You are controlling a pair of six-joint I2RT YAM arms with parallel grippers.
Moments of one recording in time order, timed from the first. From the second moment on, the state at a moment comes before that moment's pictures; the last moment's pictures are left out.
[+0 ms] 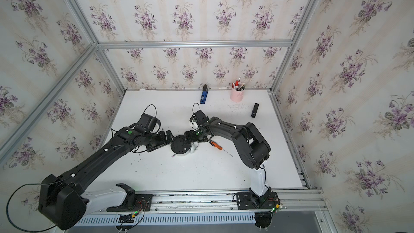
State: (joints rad) left arm -0.44 1.23 0.95 -0.81 0.21 -0.71; right arm 0.73 1.95 1.29 -0.49 -0.42 0.41
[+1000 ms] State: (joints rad) left arm -0.57 1.53 1.07 -0.80 0.15 -0.85; right arm 0.75 1.96 1.31 -0.49 -0.40 0.41
